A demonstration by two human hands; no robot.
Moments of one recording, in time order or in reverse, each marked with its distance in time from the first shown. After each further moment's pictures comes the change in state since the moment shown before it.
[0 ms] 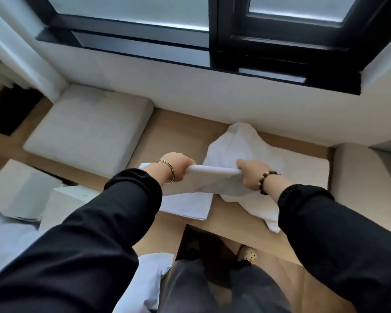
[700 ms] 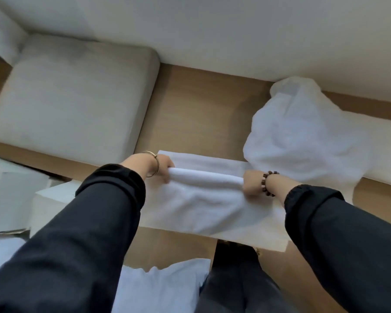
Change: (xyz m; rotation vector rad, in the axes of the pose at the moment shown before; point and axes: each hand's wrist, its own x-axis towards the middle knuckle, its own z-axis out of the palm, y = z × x) left_hand 0.097 -0.223 0.181 -0.352 -0.559 -0.161; right_hand 0.179 -0.112 0.167 0.213 -0.579 0.255
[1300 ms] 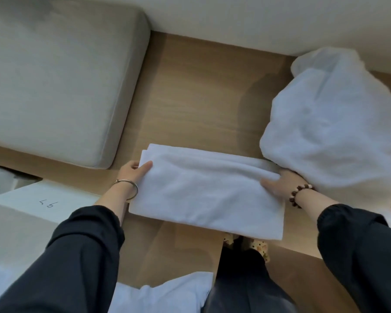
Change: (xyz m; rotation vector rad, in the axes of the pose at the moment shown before) left_hand 0.106 -0.088 0.091 -1.101 0.604 -0.309; right_hand 0.095 0.075 0.047 0.347 0.345 0.257
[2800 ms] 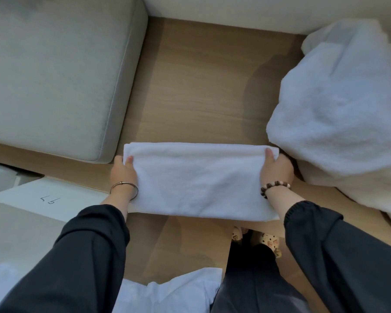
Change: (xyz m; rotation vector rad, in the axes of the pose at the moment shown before) left_hand 0.023 -0.041 0.004 0.099 0.338 0.103; right_hand 0.000 -0.057 0.054 0.622 0.499 0.163
